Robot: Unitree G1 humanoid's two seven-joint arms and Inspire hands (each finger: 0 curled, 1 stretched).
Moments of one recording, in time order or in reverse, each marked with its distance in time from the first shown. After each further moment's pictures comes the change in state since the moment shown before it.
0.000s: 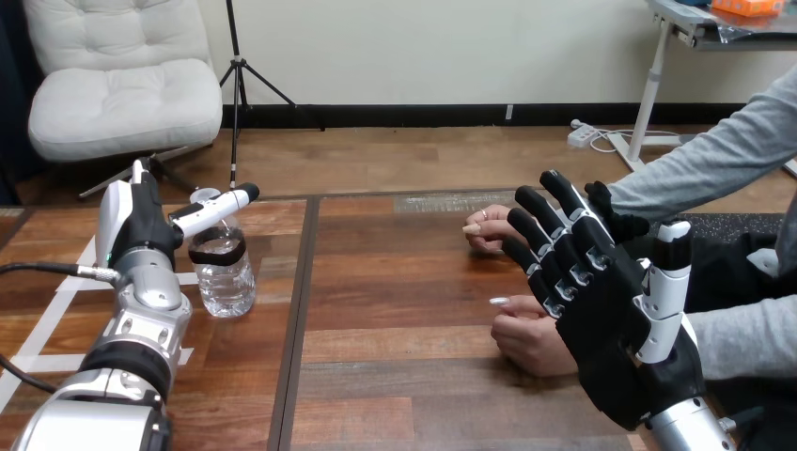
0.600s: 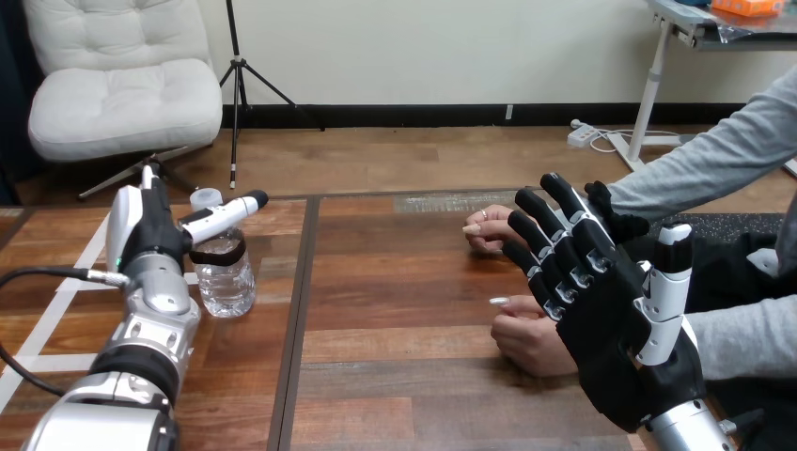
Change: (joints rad) left arm 0.007 -0.021 -0.001 0.002 0.001 0.000 0.000; right arm 0.004 0.000 0.000 0.000 0.001 0.000 0.000
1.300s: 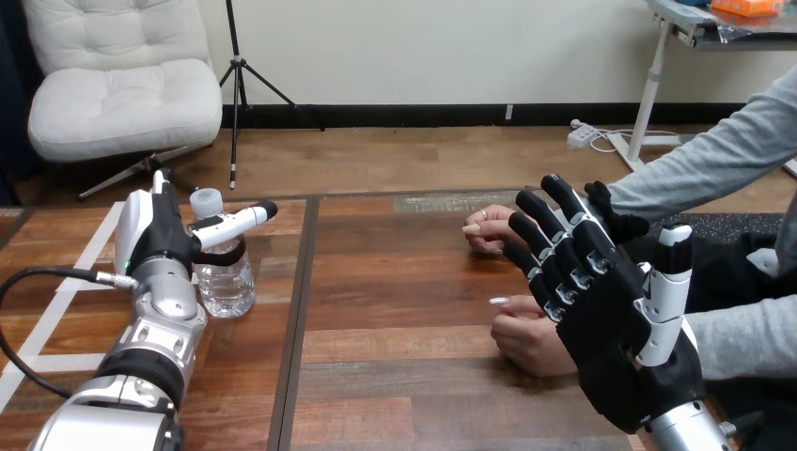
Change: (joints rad) left arm 0.006 -0.009 -0.023 0.002 0.025 0.000 0.001; right arm 0.004 0.000 0.003 -0.001 0.003 0.000 -0.008
